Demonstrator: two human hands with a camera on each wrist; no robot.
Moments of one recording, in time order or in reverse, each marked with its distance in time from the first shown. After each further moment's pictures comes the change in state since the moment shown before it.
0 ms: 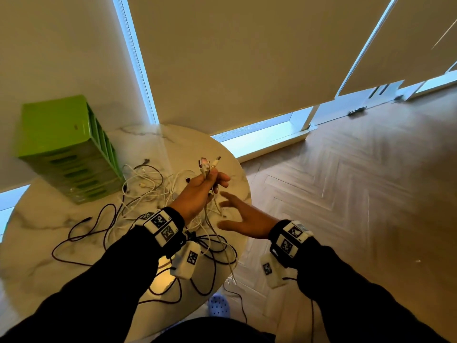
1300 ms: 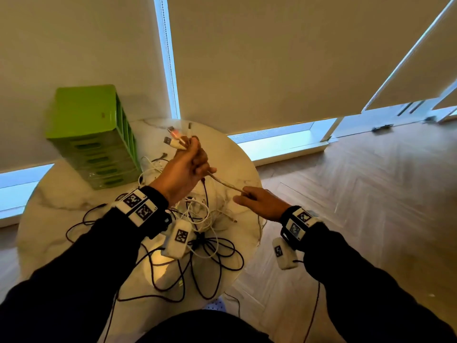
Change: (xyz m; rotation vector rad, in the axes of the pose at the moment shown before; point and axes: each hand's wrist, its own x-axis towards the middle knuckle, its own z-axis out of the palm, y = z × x) left_hand 0.009 0.045 -0.059 -0.596 0.000 0.088; right_hand 0.050 -0.007 -0.043 -0.073 0.064 -0.021
